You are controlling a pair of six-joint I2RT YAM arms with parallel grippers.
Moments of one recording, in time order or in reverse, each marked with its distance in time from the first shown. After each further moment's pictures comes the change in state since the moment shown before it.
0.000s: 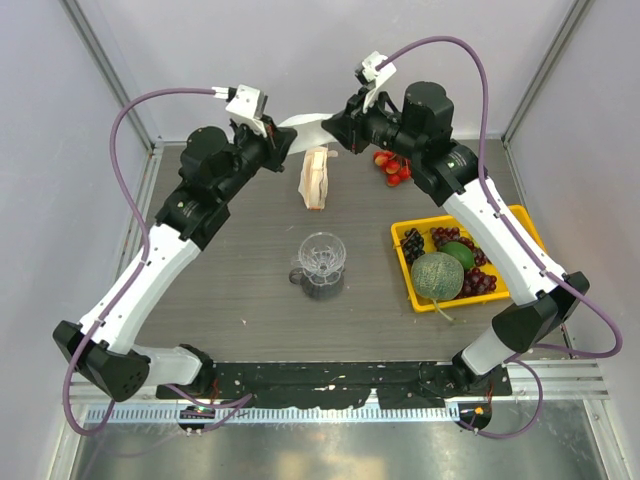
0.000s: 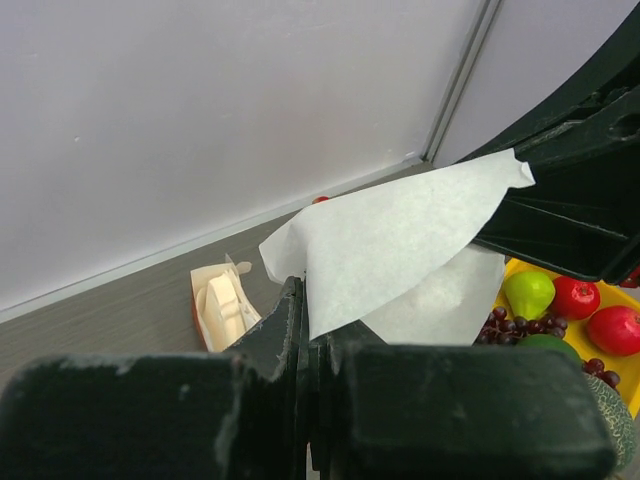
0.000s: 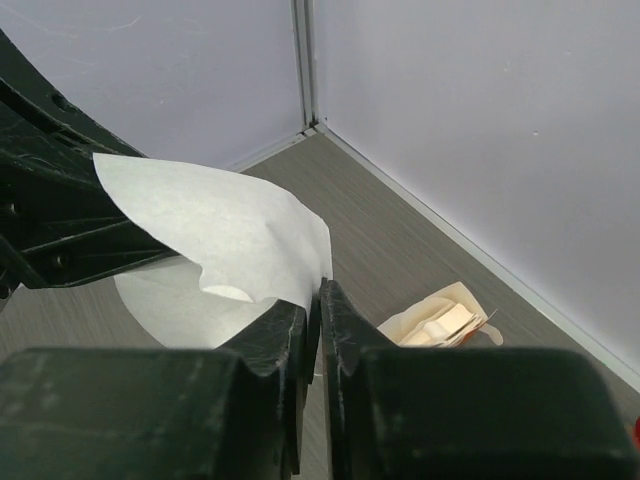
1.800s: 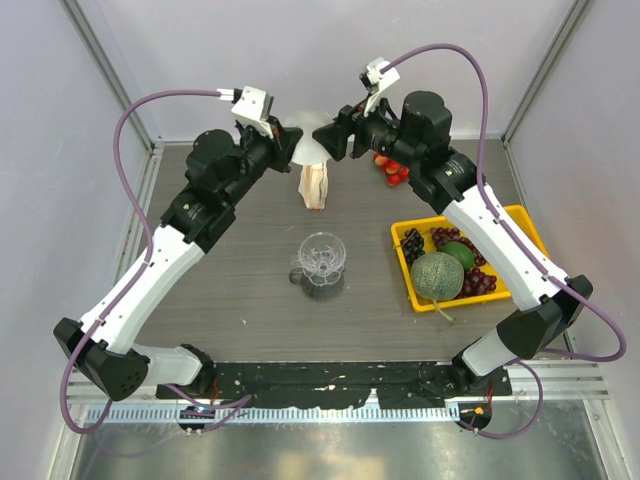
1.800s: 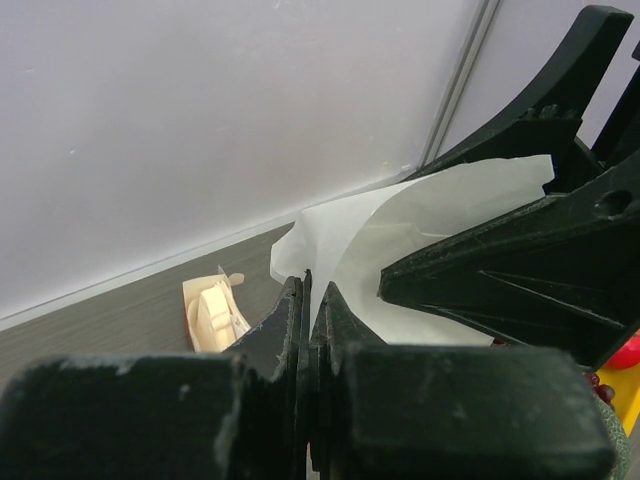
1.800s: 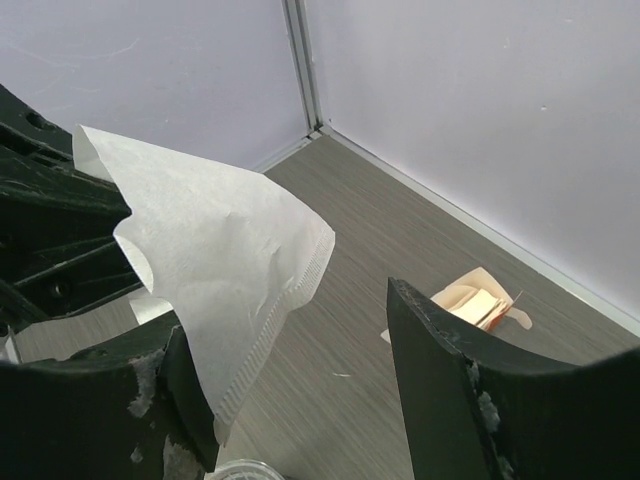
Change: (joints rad) left arm -0.058 0.003 0.000 0.029 -0.068 0.006; right arm 0.028 -0.038 -0.077 0.041 0.062 0.093
